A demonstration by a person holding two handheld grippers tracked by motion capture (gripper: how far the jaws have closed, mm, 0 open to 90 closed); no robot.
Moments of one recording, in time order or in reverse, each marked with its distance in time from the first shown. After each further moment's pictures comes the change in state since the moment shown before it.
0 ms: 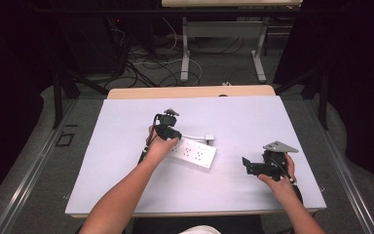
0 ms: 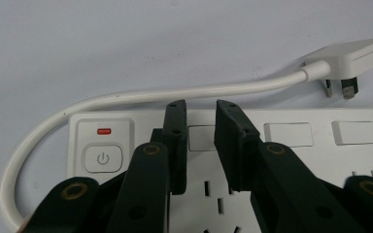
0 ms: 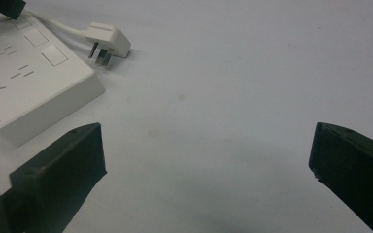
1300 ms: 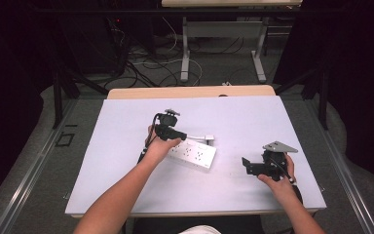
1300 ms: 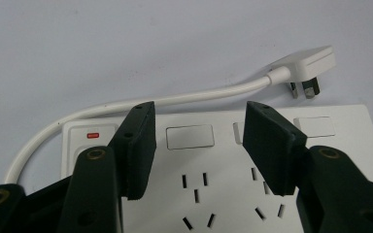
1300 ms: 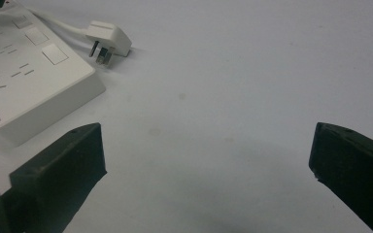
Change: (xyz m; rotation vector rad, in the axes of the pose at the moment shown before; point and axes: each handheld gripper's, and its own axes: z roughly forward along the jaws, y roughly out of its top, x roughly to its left) left arm -0.010 -0.003 -0.017 -0.059 -0.025 0.049; right arm 0.000 0.000 0.000 0.000 0.001 -0.007
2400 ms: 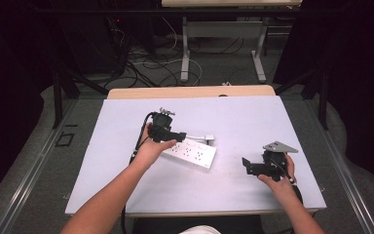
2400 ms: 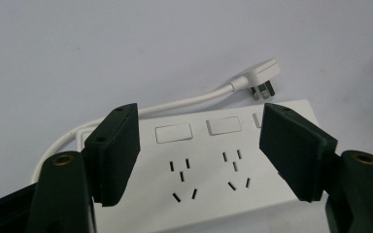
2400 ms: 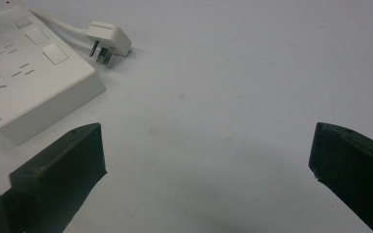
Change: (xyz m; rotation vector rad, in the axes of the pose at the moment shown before) left arm -0.002 -0.010 -0.043 -0.106 -0.055 0.071; right arm 0.001 0.000 -0.001 0.001 -0.002 0.004
